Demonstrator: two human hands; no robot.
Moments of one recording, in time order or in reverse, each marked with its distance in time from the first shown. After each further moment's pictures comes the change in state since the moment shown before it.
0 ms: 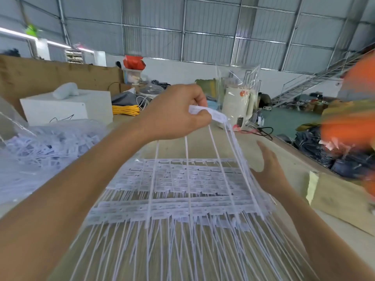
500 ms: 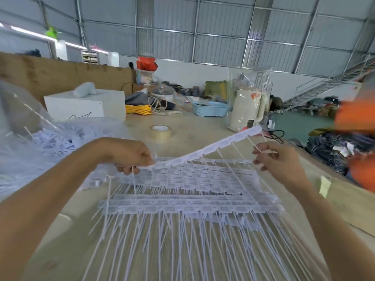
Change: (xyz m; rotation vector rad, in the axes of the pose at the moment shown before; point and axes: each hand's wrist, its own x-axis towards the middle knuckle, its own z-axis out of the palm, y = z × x) left_hand -0.068 -0.108 -0.019 0.005 -0.788 -0.701; right_hand -0.004 -0.052 -0.024 0.339 0.016 -0.031
